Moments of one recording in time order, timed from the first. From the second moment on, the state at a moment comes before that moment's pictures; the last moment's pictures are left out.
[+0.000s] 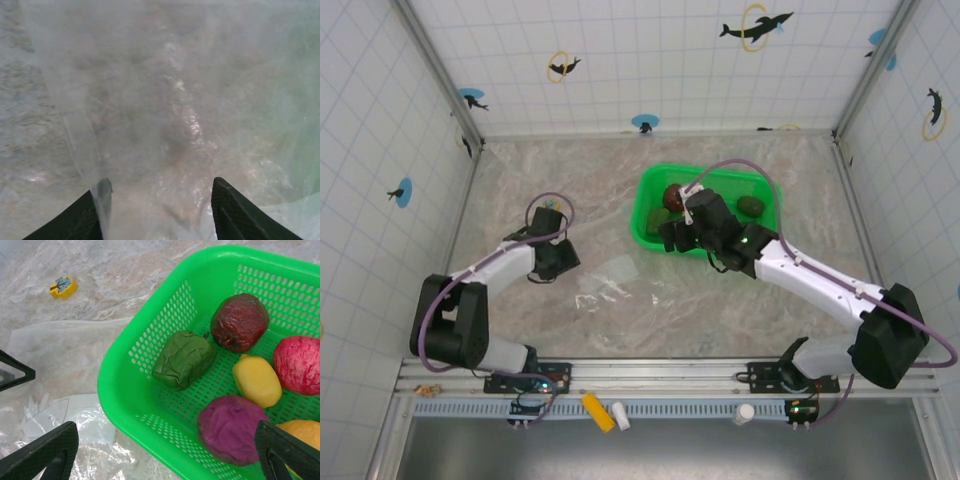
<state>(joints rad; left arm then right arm) -0.26 1.45 0.74 -0.51 0.06 -0.63 0.80 1.33 1.02 -0.37 0.15 0.32</state>
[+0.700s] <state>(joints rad) -0.29 1.03 0.83 -0.44 -0.07 -0.37 0.76 1.11 0.91 -0.30 0.20 0.32</state>
